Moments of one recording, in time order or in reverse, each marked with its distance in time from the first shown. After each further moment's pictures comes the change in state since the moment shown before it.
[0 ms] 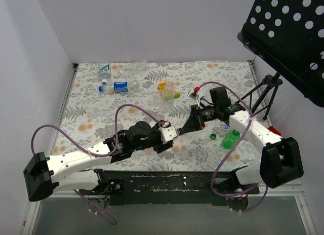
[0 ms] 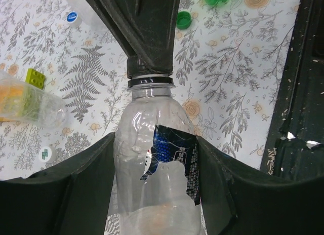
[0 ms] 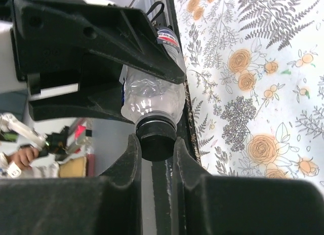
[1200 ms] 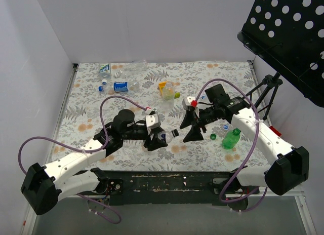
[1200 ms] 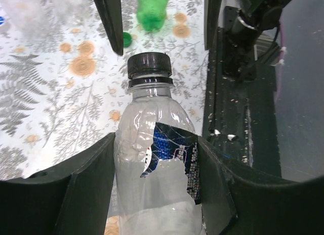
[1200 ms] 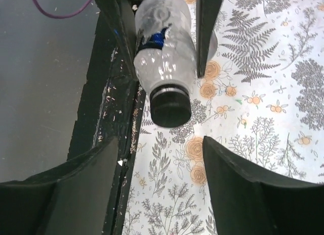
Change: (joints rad) left arm 0.319 -0.061 -0.069 0.058 0.652 -0.202; right arm 0.130 -0.071 0.217 -0.516 0.139 -0.931
